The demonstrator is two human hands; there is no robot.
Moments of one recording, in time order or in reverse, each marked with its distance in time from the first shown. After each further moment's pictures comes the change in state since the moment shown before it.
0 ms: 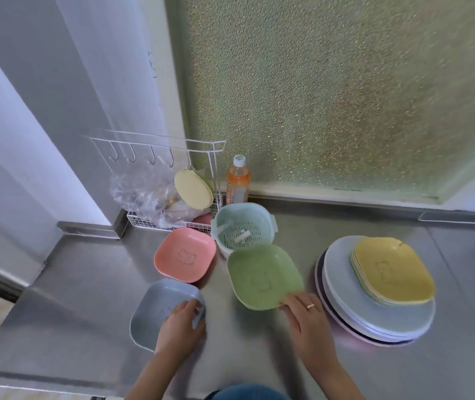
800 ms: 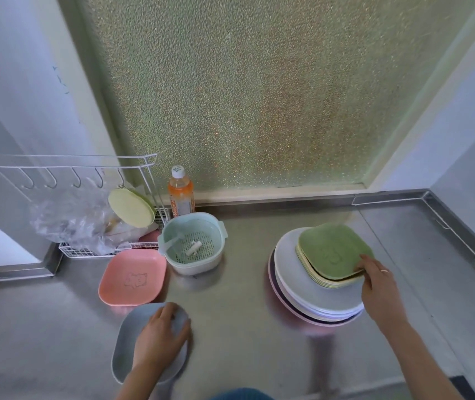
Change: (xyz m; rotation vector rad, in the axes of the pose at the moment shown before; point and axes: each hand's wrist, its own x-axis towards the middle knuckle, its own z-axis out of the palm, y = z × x) left_hand 0.022 0.039 0.018 -0.042 0.026 0.140; right_hand 0.002 0.153 -0.139 -0.245 0.149 0.529
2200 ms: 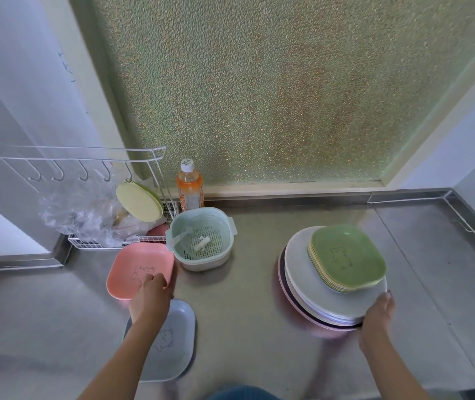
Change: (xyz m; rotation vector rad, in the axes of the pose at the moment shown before) left_hand 0.066 0.001 -0.029 0.247 0.027 -0.214; right_hand -0.026 -0.001 0.062 0.840 0.245 0.898
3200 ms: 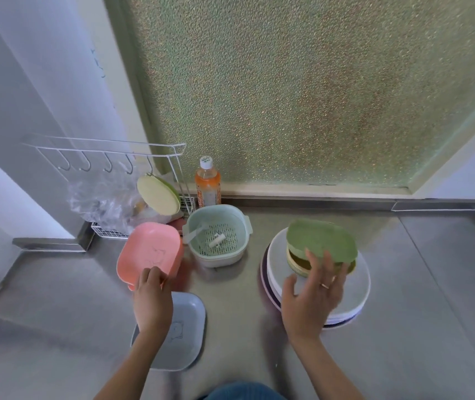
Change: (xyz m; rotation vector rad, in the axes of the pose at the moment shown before) left_hand -0.032 -0.001 -0.014 -0.332 0.374 -0.048; right_hand -0.135 -0.014 0.093 -0.559 -0.057 -0.971
